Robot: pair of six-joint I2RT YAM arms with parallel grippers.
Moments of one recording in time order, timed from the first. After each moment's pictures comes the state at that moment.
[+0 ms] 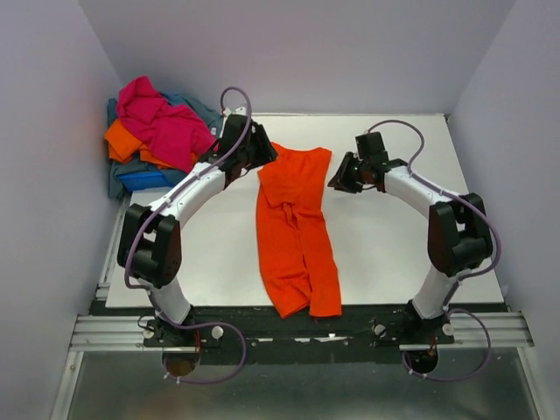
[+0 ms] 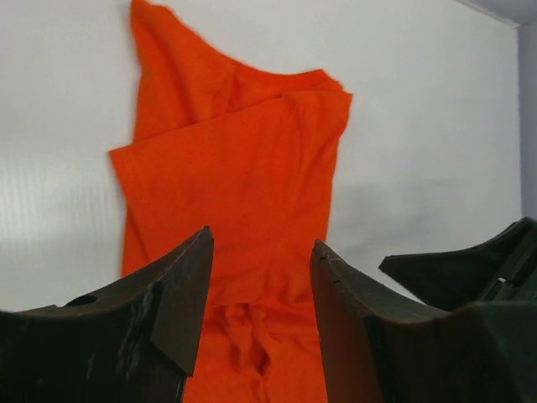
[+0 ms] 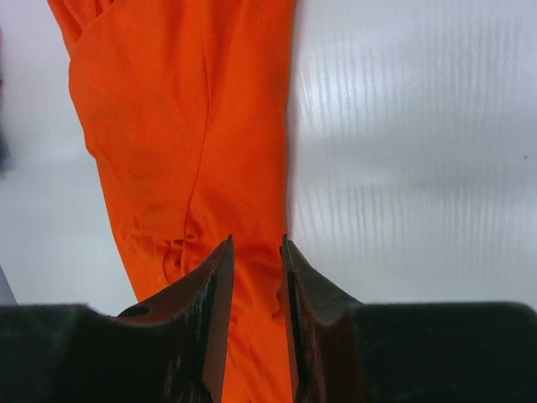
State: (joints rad) left arm -0.42 1.75 1.44 -0.20 0.03 -0.65; right arm 0.32 1.74 1.21 -0.31 -0.17 0.67
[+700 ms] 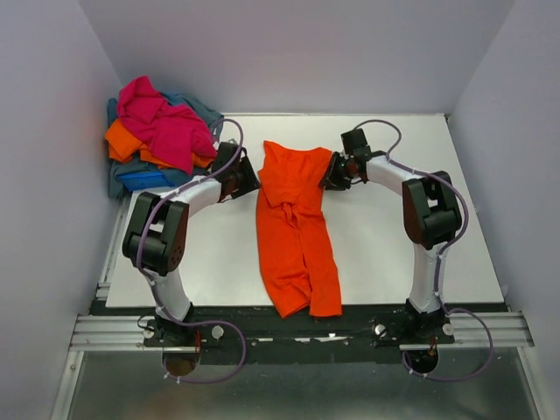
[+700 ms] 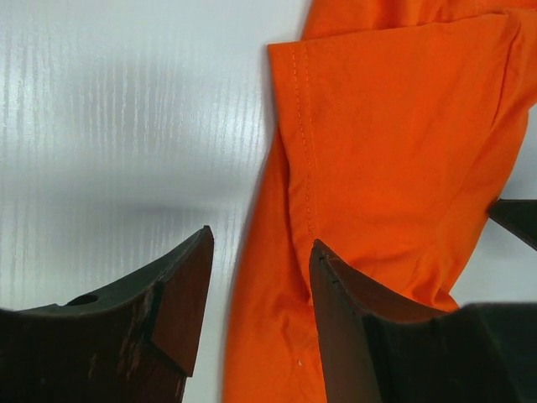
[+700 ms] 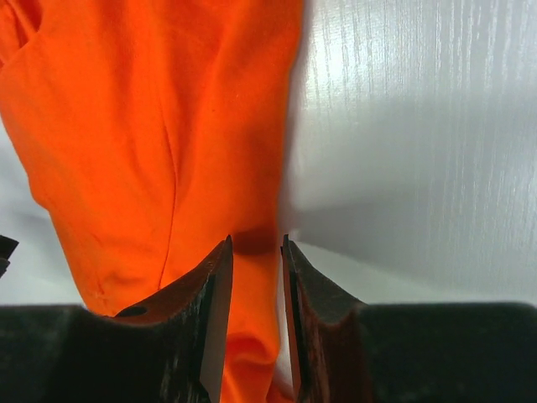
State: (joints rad) left arm -0.31 1.79 1.14 -0.13 0.05 -0.67; right arm 0.32 2.07 1.46 -0.34 -0.22 0.63
